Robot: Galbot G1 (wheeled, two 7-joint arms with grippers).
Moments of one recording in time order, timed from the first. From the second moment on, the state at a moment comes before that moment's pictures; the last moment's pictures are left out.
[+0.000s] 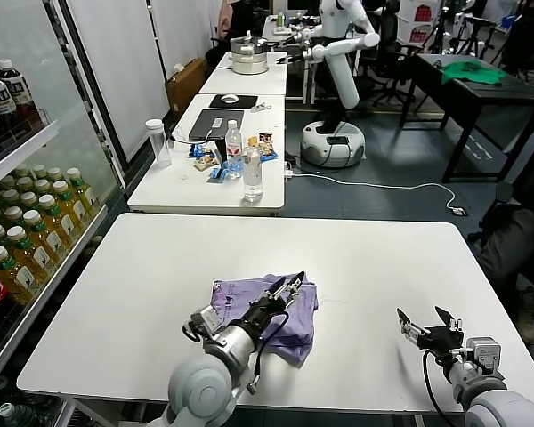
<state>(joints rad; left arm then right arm) 1.14 -1.35 -0.10 -2.05 -1.01 0.39 -0.31 -1.51 1.06 0.69 2.14 0.52 -0.55 0.10</state>
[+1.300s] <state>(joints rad) 1.25 -1.32 -0.15 -1.86 -0.36 0.34 -0.42 -1.51 1.07 0.68 2.17 0.50 -0.55 0.10</state>
